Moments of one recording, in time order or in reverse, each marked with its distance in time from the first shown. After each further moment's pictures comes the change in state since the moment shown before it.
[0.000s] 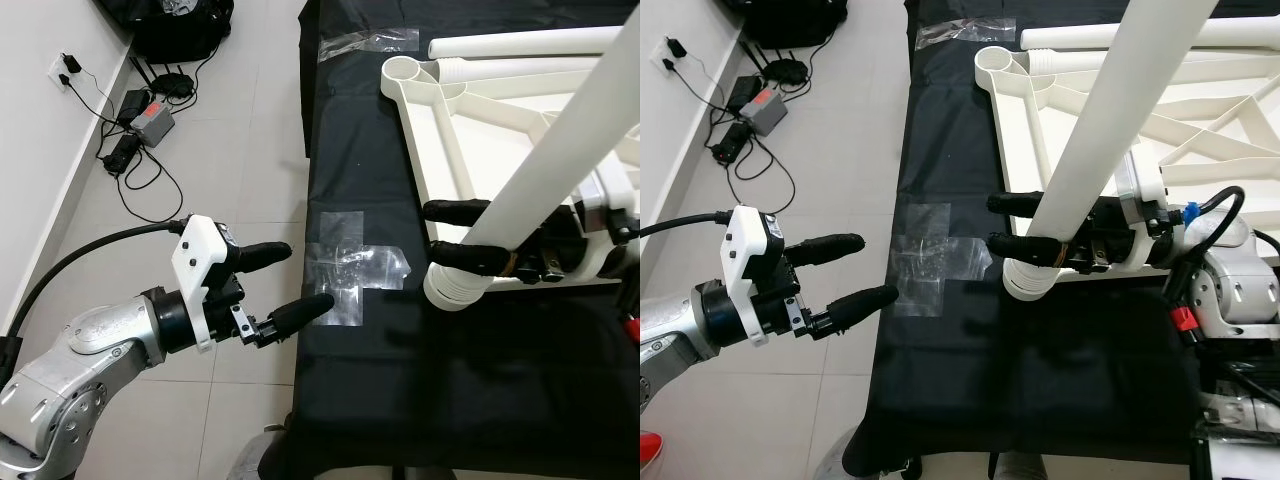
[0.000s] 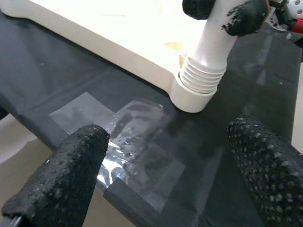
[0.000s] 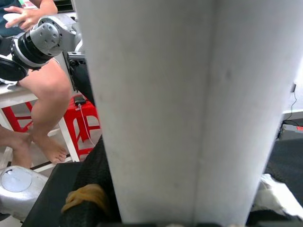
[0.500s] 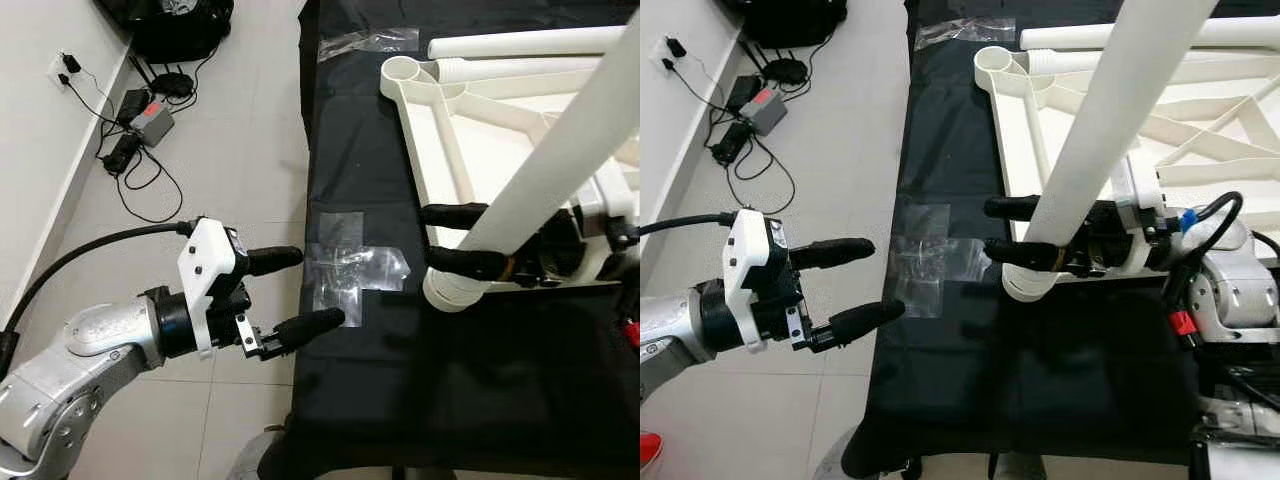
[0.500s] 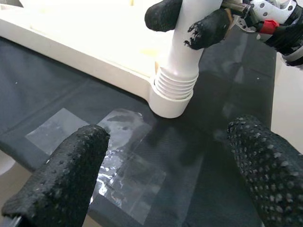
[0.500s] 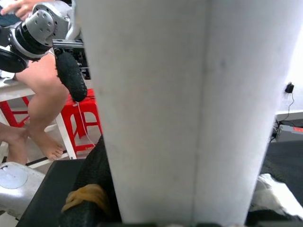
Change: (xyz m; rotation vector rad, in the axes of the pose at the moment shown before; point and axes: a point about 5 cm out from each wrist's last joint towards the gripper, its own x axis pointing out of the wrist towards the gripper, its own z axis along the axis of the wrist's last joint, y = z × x) left arm 0.003 -0.009 0.010 0.053 -0.006 -0.080; right arm 0.008 0.002 -0.003 -0.002 0.017 0.007
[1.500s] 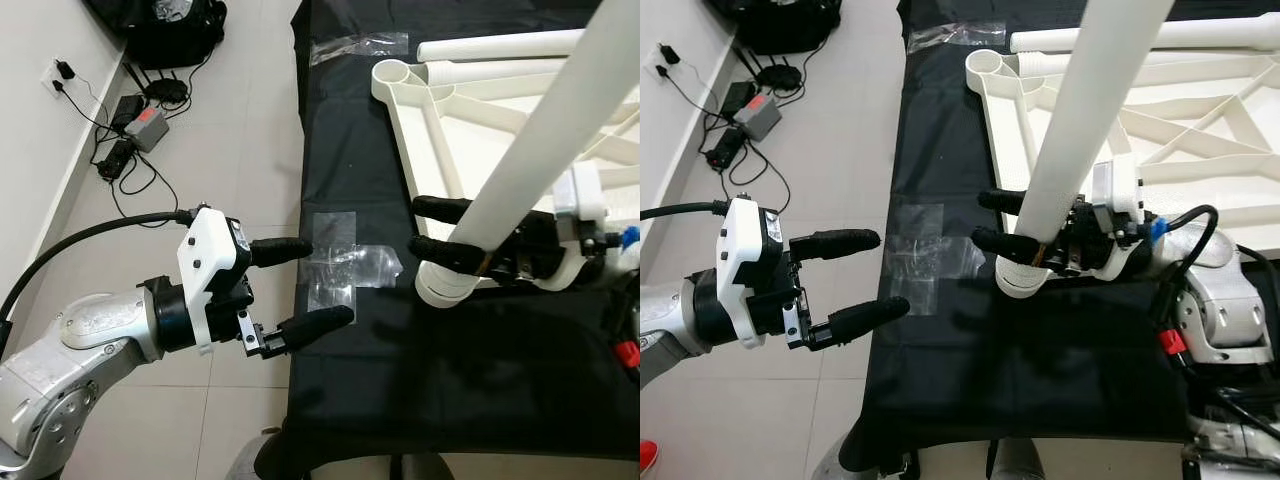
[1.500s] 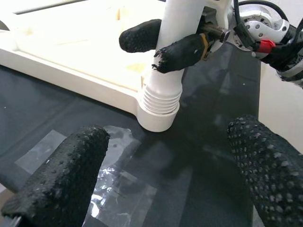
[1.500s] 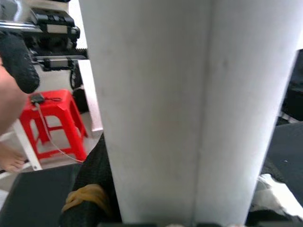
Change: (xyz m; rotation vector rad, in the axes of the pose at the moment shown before) left arm 0.001 -0.002 0.012 0.030 -0.019 -0.035; right arm 0.009 0.008 -0.006 -0.023 0.019 -0.197
